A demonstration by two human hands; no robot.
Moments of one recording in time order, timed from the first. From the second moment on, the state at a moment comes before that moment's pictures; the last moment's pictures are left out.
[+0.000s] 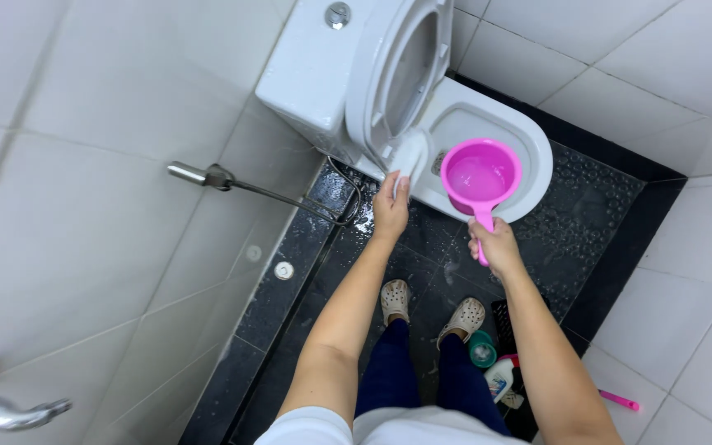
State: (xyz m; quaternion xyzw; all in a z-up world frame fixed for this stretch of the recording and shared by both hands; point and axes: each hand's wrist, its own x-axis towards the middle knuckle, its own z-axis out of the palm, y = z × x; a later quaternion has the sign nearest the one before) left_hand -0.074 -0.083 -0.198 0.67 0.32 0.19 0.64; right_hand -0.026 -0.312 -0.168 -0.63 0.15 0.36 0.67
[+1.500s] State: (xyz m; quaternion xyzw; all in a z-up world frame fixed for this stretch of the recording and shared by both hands) left_hand -0.035 -0.134 -0.560 0.80 0.32 -0.04 0.50; right_hand -0.048 -0.342 -0.333 -0.88 -0.01 0.28 0.39
